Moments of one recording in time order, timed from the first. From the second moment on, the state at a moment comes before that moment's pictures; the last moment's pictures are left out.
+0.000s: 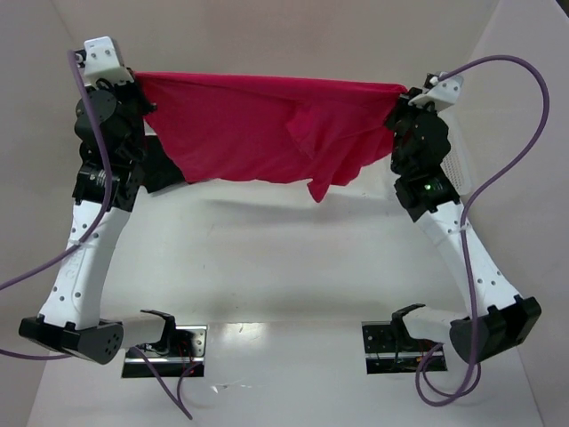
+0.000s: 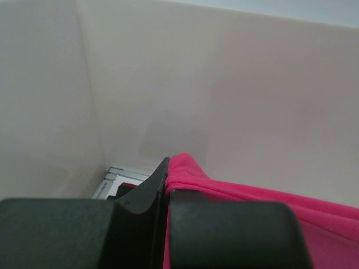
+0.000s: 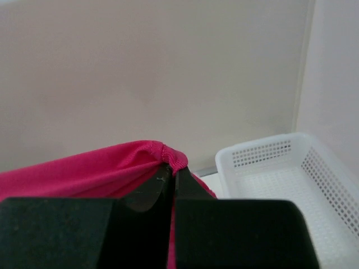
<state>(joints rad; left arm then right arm) -0.19 1.25 1.65 -0.16 -0.48 0.00 0.36 1.20 1.31 0.15 0.57 0.08</state>
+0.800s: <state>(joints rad) -0.19 1.27 1.42 -0.20 0.05 -0.22 0.09 1.26 1.30 -0.04 0.23 0.24</state>
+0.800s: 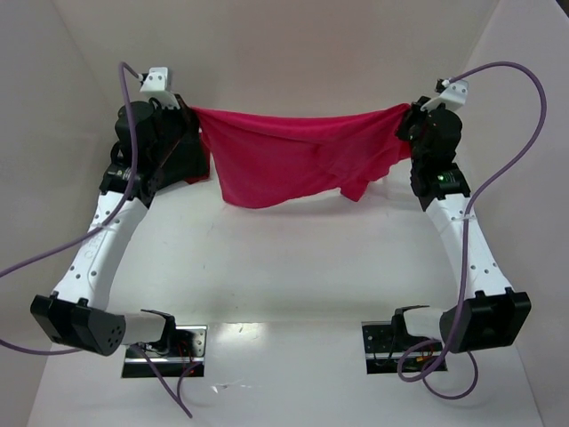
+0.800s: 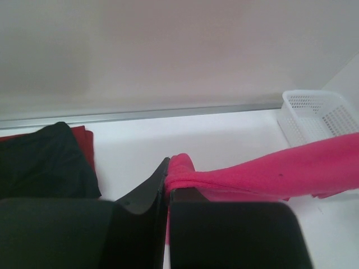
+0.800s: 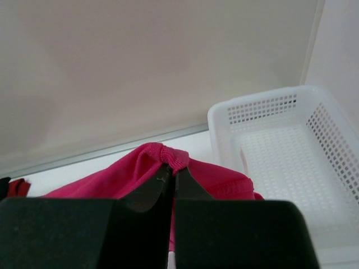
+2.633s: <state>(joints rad) -0.12 1.44 1.07 -0.39 -0.21 -0.29 0.16 1.22 0.80 -0.21 0.08 0.54</state>
